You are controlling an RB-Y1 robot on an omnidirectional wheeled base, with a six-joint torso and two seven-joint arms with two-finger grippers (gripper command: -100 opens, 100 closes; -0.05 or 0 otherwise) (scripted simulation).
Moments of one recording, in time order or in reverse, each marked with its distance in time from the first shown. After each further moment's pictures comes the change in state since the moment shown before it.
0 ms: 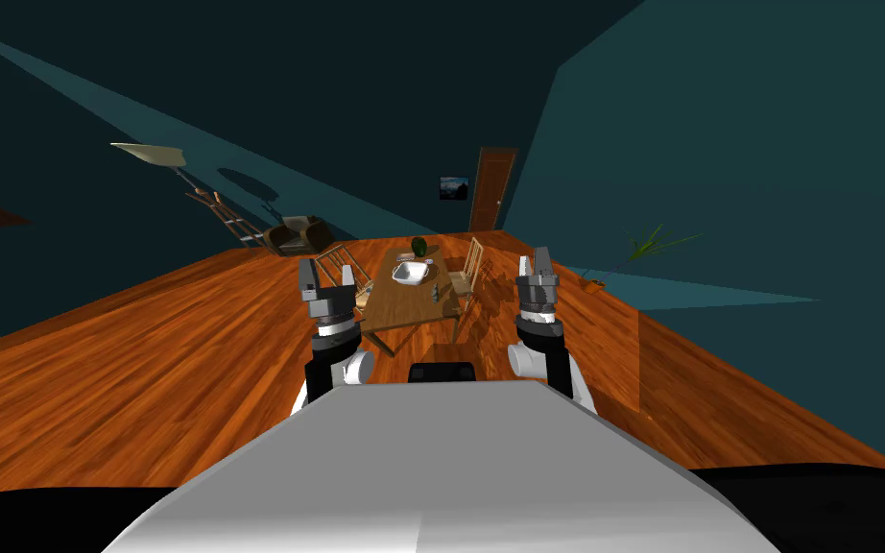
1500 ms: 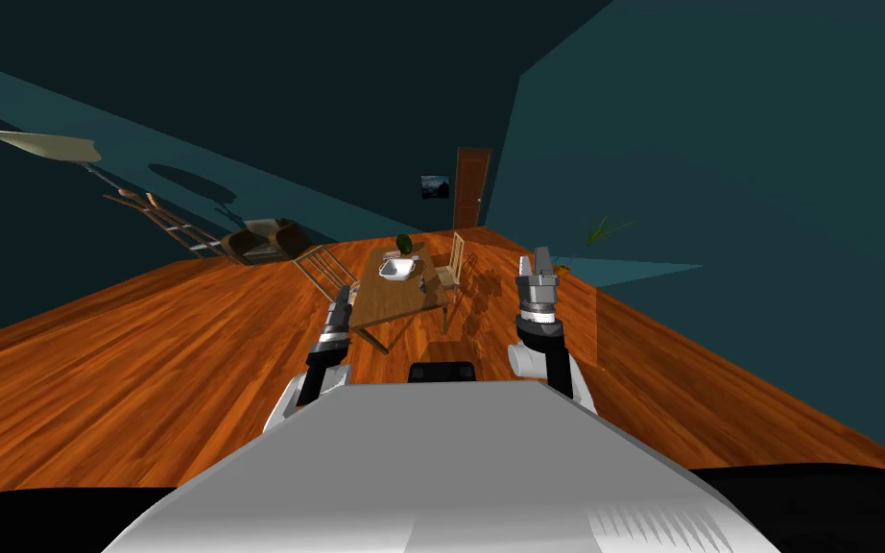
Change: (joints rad) left arm -0.006 0.120 0.224 0.332 -0.194 0.132 -0.074; right arm 0.000 0.000 0.000 0.000 0.000 0.000 0.000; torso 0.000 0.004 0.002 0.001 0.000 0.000
